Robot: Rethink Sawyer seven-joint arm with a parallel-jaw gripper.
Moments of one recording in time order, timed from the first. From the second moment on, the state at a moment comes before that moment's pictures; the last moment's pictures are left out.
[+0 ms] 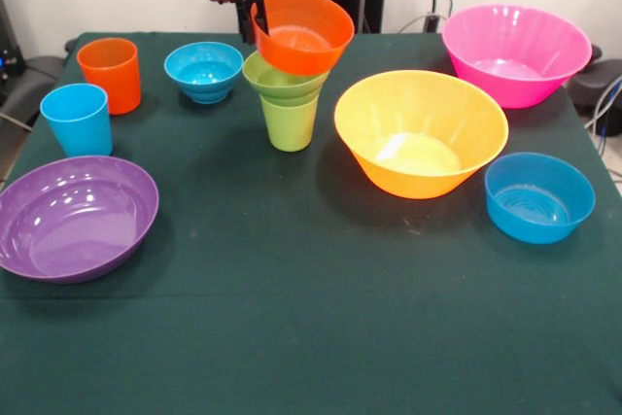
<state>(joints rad) -0.85 -0.75 0.62 1.88 -0.58 0.82 1.76</state>
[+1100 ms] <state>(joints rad) -0.82 -0.69 0.61 1.85 -0.66 0.82 1.76</state>
